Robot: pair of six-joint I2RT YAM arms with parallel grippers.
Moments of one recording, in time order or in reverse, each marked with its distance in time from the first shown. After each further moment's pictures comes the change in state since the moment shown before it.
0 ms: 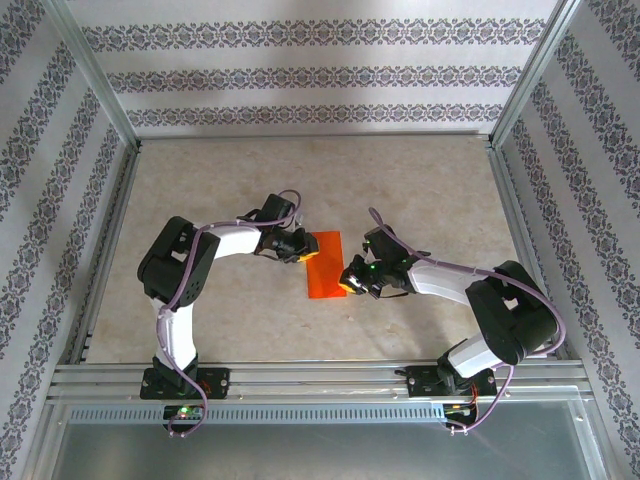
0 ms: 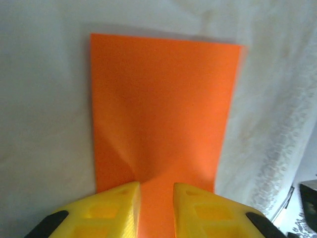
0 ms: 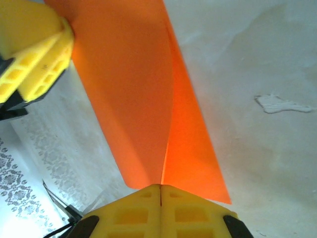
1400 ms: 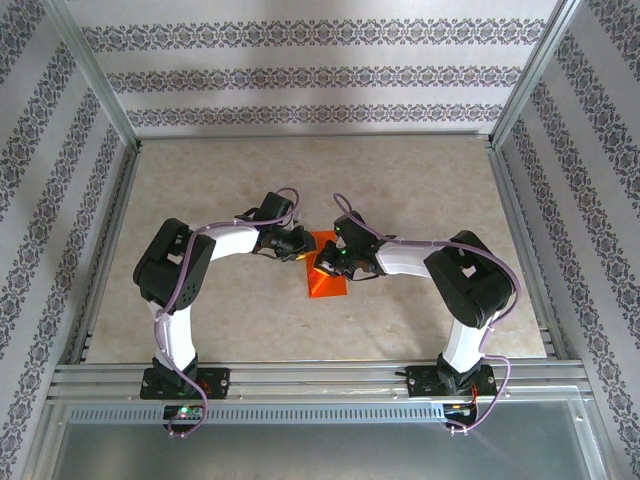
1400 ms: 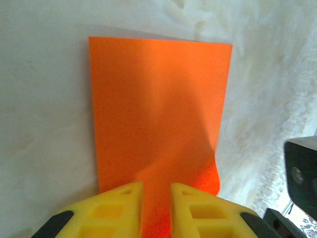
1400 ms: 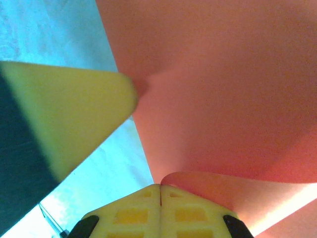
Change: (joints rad) left arm 0.002 -0.049 -0.008 -0.020 -0.040 0.000; right arm 0.080 0.288 0.243 0.113 0.064 -0.029
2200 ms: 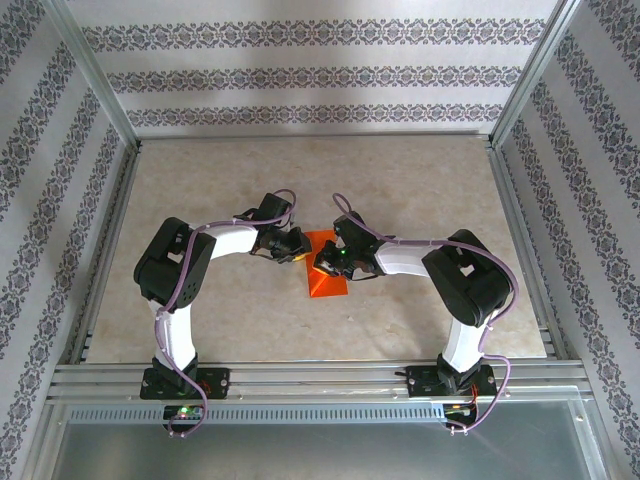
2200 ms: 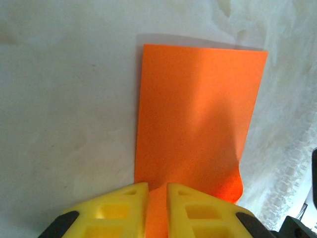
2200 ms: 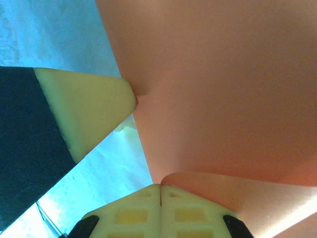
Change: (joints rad) left arm 0.013 0.023 0.003 -0.036 -0.029 -0.005; right arm 0.000 0.014 0.000 0.026 0.006 0.000
